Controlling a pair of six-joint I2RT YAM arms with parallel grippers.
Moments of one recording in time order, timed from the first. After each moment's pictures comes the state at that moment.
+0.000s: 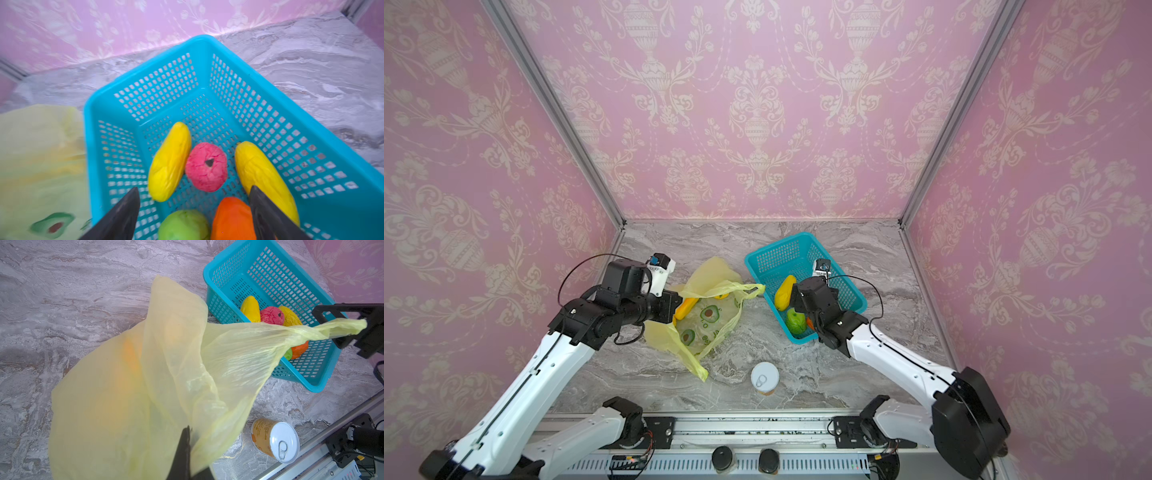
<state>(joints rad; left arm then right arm) -0.35 0.99 1.09 -0.92 0.15 -0.20 0.66 1.14 0.73 -0.15 0.46 0.51</state>
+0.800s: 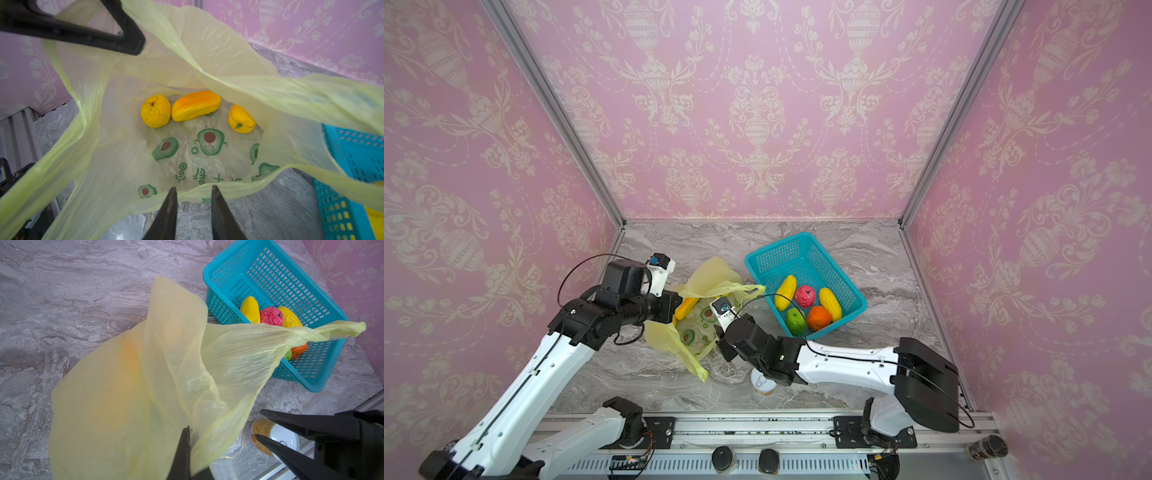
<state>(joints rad) -0.35 0.99 1.09 -0.92 0.15 -0.20 1.18 1.52 0.93 0.11 0.39 0.24</state>
